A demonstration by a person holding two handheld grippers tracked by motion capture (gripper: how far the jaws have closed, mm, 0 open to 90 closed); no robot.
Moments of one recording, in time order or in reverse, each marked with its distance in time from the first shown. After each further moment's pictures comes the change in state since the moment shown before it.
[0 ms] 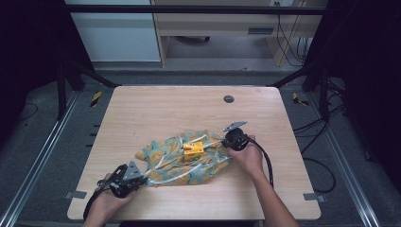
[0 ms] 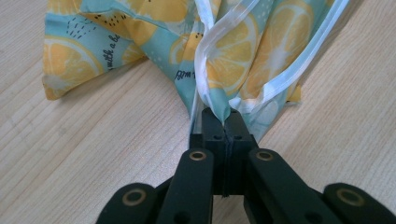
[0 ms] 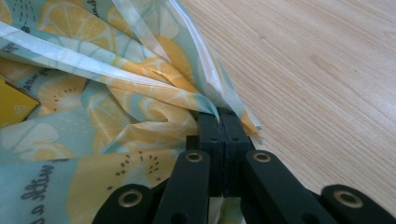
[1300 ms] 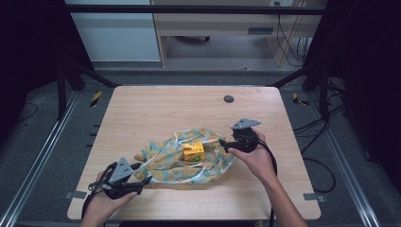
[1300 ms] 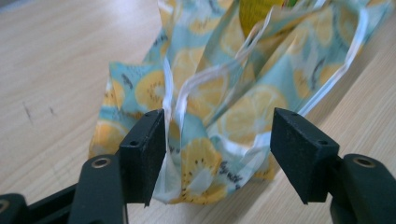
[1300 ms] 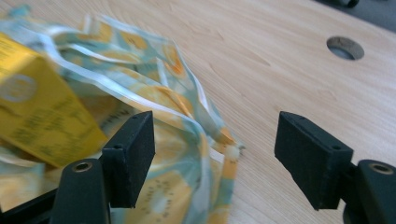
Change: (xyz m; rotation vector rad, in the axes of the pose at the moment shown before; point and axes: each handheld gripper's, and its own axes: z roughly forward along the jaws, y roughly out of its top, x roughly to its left) left arm -0.005 0.011 -0.034 -0.291 0.028 -0.065; right arm 0.015 0.010 -0.069 -0.200 -0.025 0.004
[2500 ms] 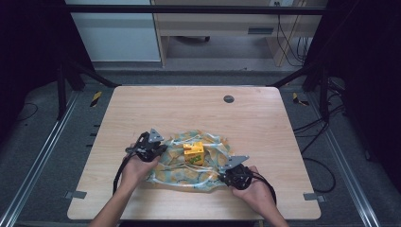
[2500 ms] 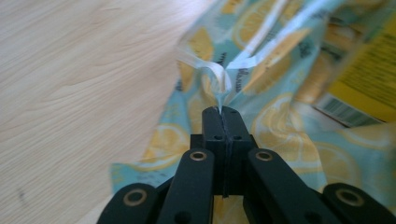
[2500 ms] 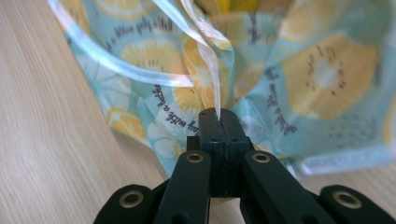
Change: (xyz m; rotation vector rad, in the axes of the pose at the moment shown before) left arm 0.038 0.057 0.111 0.193 0.058 -0.047; right arm 0.071 -0.071 -0.014 0.205 0.218 -0.141
